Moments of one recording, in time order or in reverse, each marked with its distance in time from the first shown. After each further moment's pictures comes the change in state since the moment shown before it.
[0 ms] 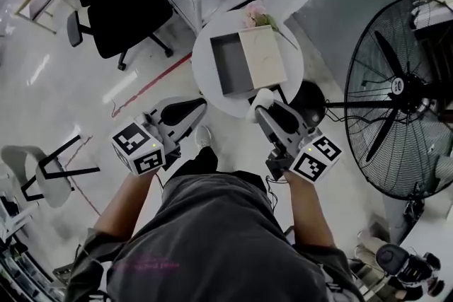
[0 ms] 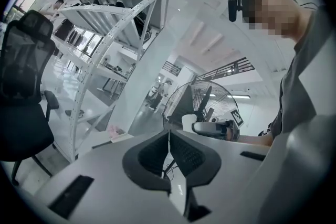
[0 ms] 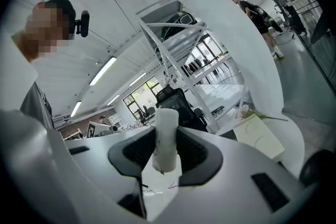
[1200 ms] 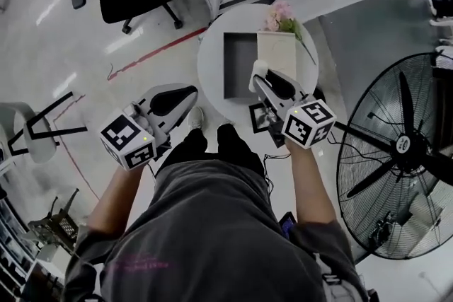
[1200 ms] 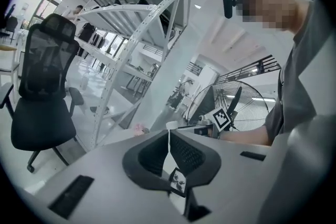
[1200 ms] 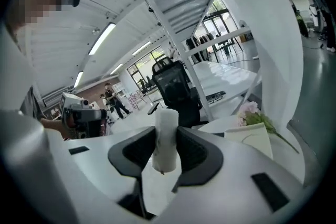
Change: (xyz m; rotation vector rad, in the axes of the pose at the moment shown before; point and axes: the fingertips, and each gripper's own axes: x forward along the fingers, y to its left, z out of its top) left arm 0.022 0.100 0.001 -0.097 0.012 0.247; right arm 0.139 -0.132 -0.010 -0.153 0.354 0.034
